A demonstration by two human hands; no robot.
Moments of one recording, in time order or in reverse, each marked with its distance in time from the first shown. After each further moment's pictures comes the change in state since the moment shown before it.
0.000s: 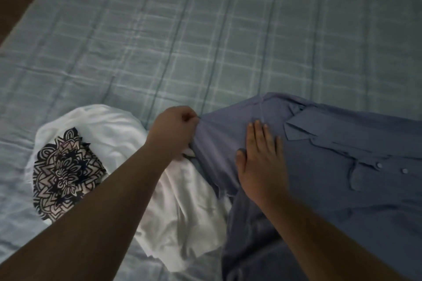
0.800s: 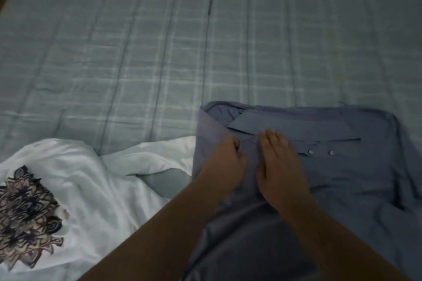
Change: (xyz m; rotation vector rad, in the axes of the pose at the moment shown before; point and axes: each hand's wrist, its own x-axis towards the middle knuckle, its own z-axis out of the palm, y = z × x) left_hand -0.076 0.159 0.123 -0.199 -0.418 0.053; right_hand -0.044 0.139 -0.060 0.042 0.023 0.089
